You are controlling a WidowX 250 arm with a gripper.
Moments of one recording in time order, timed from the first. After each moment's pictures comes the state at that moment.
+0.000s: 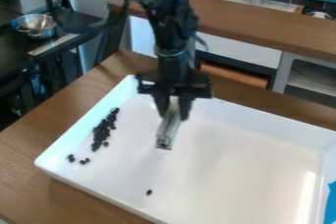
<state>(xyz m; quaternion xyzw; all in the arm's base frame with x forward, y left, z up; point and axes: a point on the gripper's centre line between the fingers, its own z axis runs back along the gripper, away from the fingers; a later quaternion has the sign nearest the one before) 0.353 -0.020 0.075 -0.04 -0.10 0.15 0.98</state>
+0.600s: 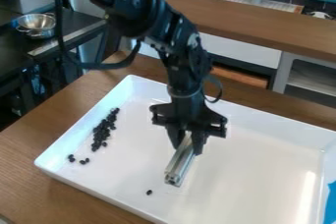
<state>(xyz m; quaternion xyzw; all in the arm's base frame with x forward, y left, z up) 0.340 -0.045 0.036 -0.04 -0.12 0.08 0.99</state>
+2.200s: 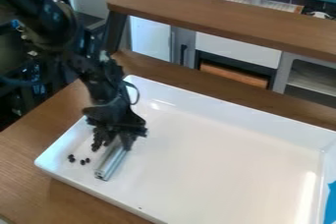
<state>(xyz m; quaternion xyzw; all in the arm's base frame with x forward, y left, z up) 0.319 0.087 -0.002 0.01 -0.15 0.10 0.98</state>
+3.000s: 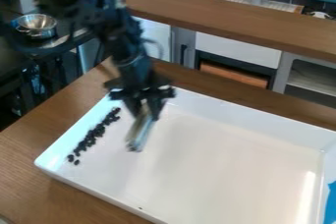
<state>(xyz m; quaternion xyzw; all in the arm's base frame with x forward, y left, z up) 0.353 0.020 0.061 -0.10 -0.16 0.15 0.97</state>
